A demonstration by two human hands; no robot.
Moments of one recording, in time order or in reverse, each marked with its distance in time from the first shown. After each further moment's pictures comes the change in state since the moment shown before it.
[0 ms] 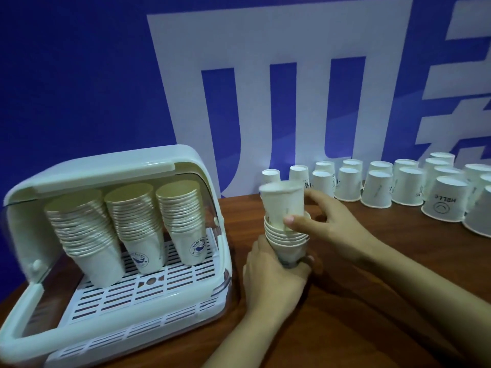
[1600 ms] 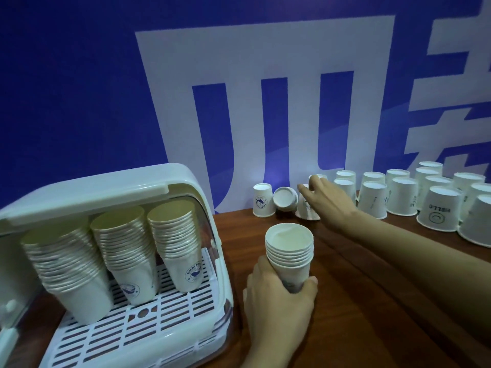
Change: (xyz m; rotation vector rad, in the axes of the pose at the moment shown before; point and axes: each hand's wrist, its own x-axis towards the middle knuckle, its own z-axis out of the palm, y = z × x) left_hand -0.003 0.009 -0.005 0.294 -0.105 0.173; right_hand 0.108 0.070 -0.038 -1.520 -0.073 -0.046
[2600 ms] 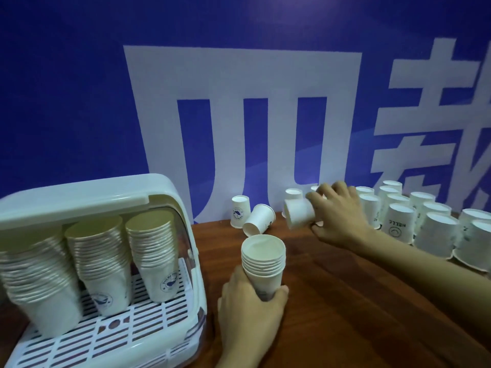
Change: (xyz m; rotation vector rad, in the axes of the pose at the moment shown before) left_hand 0.001 -0.002 -0.008 -0.234 0.030 -0.212; right_hand -0.061 0.046 -0.021 0.114 0.290 0.137
